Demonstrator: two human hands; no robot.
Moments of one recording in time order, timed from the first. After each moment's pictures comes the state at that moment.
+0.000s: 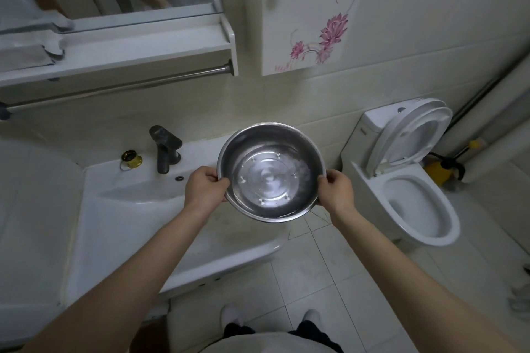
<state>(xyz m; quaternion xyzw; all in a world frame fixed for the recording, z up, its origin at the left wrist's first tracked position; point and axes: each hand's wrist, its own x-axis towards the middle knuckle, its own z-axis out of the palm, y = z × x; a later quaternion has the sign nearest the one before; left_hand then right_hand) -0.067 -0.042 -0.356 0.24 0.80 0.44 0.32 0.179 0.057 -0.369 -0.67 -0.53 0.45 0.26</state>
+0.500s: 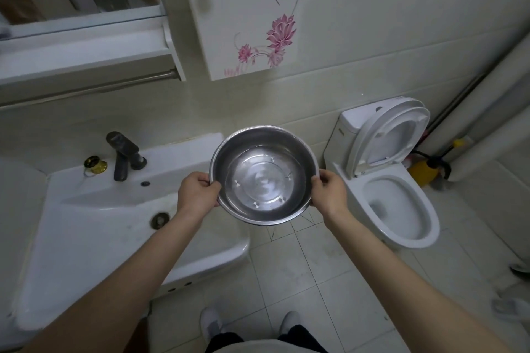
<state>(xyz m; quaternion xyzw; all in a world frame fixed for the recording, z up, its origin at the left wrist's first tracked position) 0.024 0.012 -0.360 0.21 0.82 0.43 0.32 0.268 0.111 -0.371 -0.66 -0.52 0.47 0.27</state>
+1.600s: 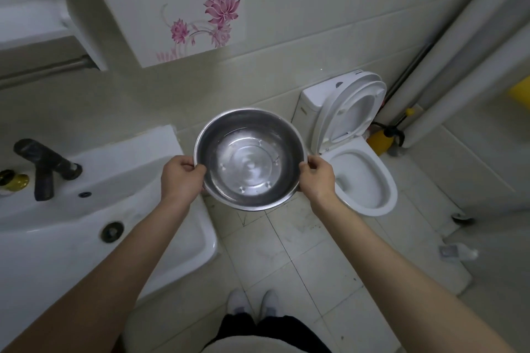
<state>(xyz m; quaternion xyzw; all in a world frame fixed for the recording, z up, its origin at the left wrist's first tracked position) 0.050 0.087 -0.385 0.24 0.80 0.43 0.34 0.302 0.149 -0.387 -0.71 -0.45 0.46 0.29</state>
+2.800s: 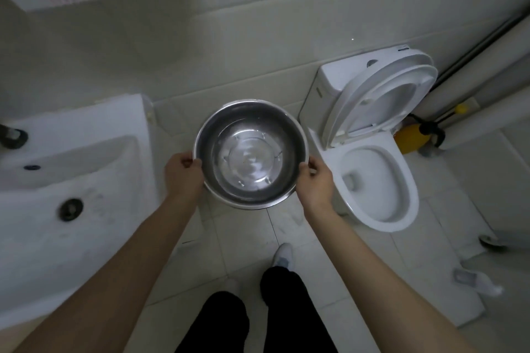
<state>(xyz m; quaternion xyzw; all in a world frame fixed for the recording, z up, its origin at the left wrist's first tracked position) 0.118 0.176 -0.520 0.10 0.85 0.42 0.30 0.348 0.245 -0.515 -0.70 -0.46 0.47 0.28</state>
